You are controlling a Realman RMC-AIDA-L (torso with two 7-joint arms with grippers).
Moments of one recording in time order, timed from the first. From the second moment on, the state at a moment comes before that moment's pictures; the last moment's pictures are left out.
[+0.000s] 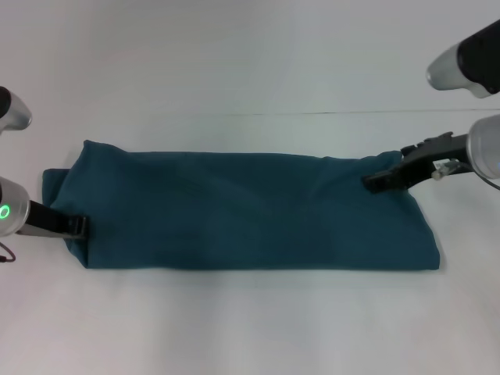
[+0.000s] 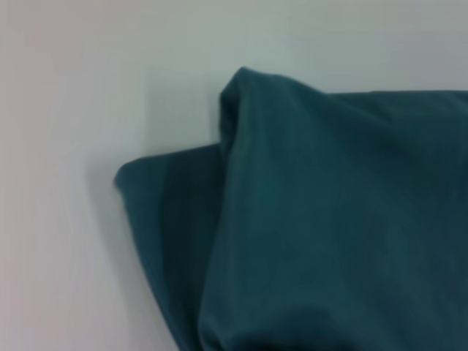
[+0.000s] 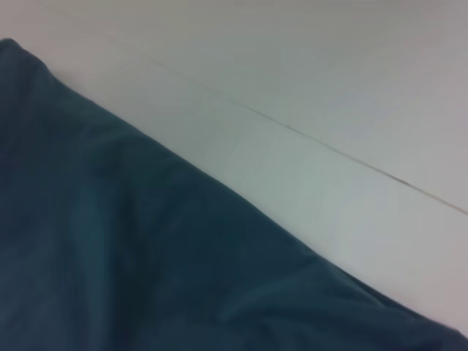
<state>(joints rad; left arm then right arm) -0.62 -2.12 0.96 1.04 2.83 1.20 -2.74 0.54 2.09 -1.29 -1.34 -2.59 -1.15 2.53</state>
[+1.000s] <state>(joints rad) -0.69 -2.09 0.86 1.13 2.65 1.22 -2.59 0.38 2.10 -1.29 -1.06 -1.89 -0.80 1.92</state>
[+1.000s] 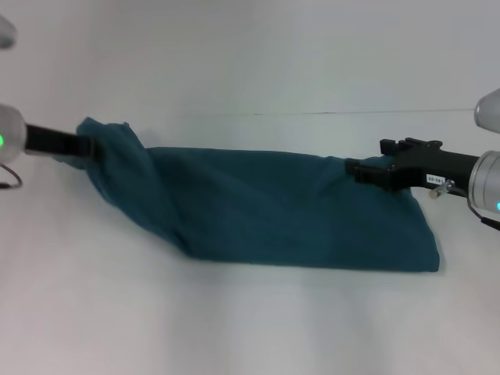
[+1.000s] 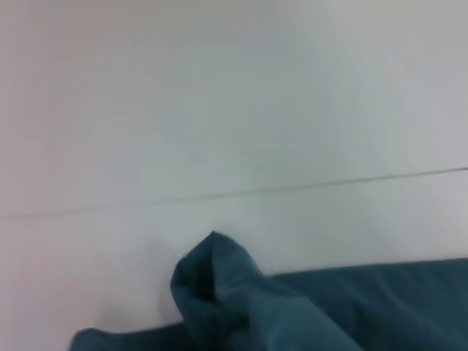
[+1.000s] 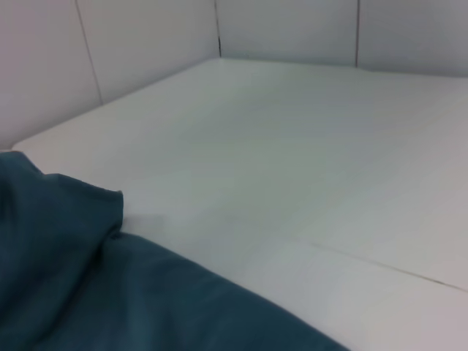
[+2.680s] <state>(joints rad) -0.87 -1.95 0.72 1.25 2.26 1.63 -2.56 0.94 2.12 -1.78 -0.30 -0.99 -0.72 1.14</state>
